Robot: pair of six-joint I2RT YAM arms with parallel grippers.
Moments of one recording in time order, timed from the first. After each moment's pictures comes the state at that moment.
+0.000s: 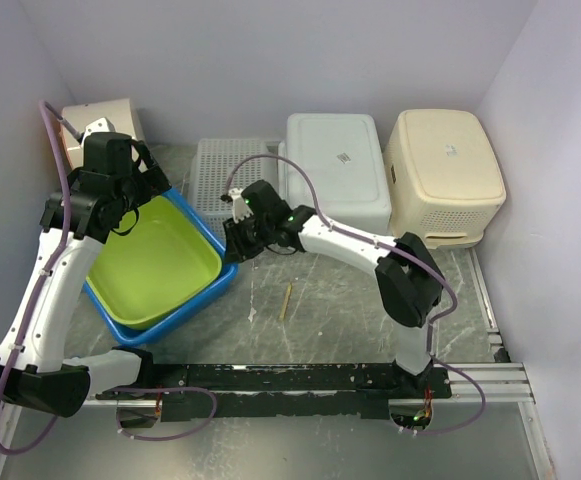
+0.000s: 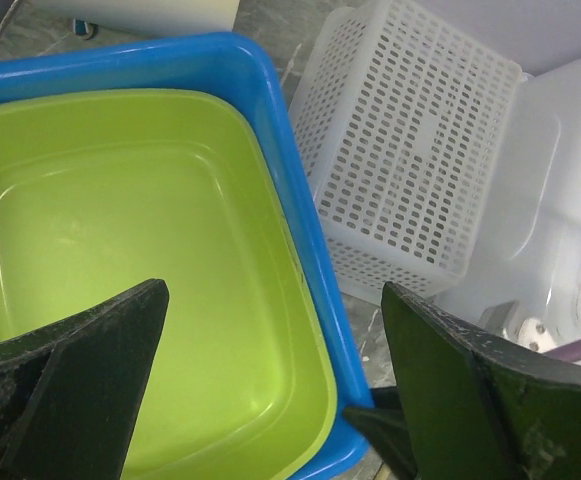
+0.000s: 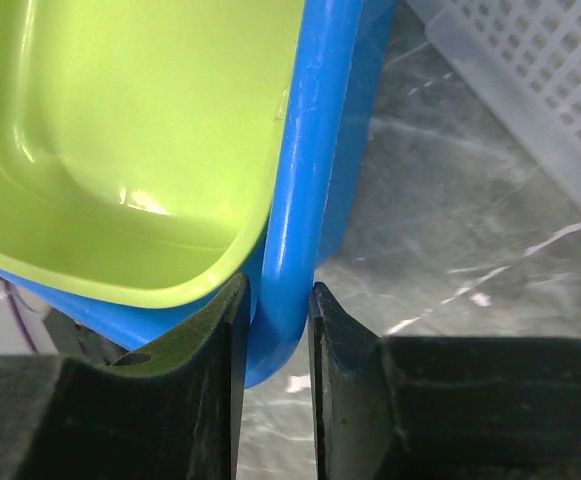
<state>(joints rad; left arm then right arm) -0.24 1.20 1.50 -0.92 -0.37 -0.59 0.88 1.88 1.44 -0.29 -0.36 0.32</state>
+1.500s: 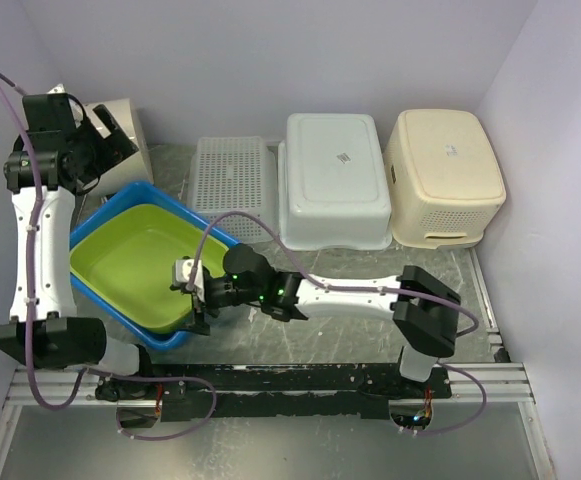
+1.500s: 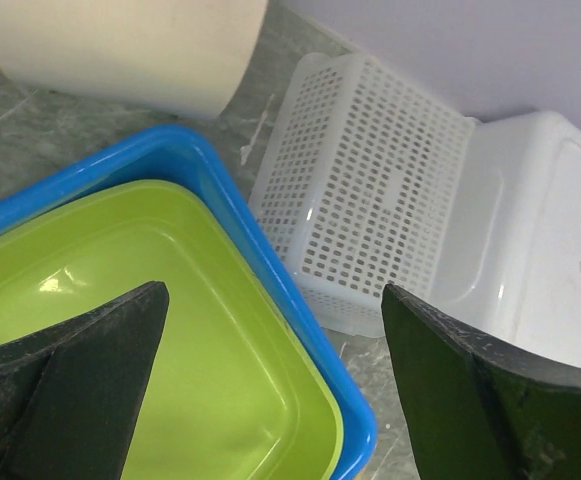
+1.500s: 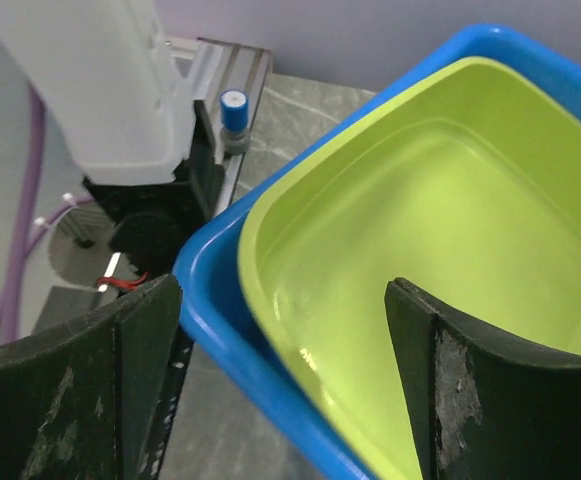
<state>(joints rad) 0.12 1.45 1.77 -0.93 0.04 -0.48 1.23 1.69 1.13 0.38 -0.46 -0.19</state>
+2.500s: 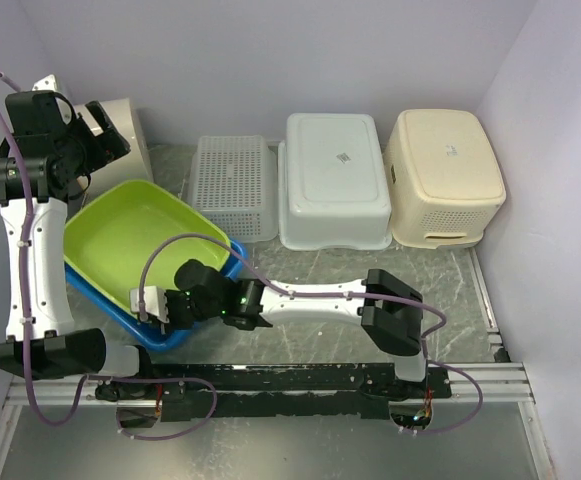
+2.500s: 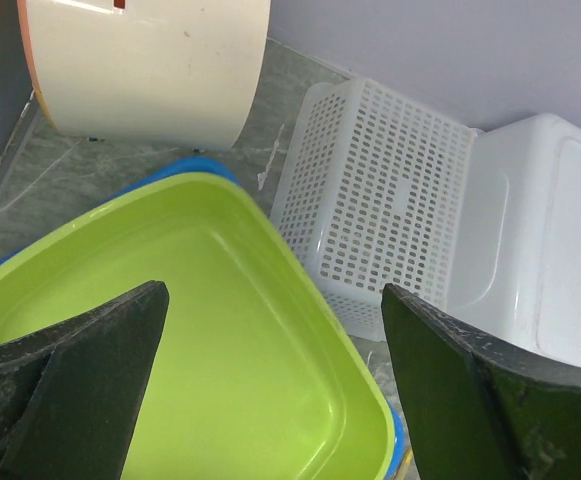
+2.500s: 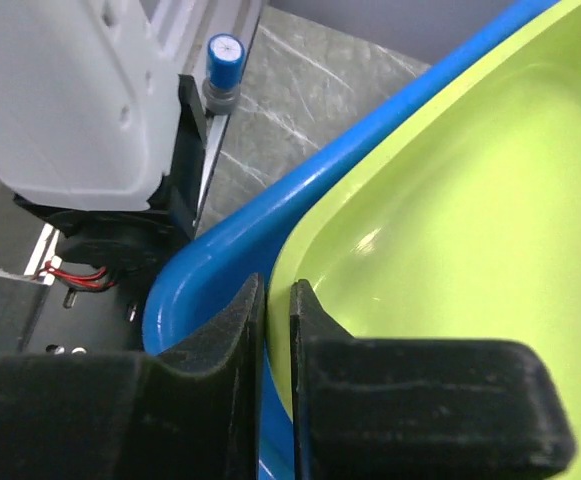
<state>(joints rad) 0.12 1.38 1.82 -0.95 0.03 -0.37 1.35 1.93 1.44 0.10 -0.30 -0.40</state>
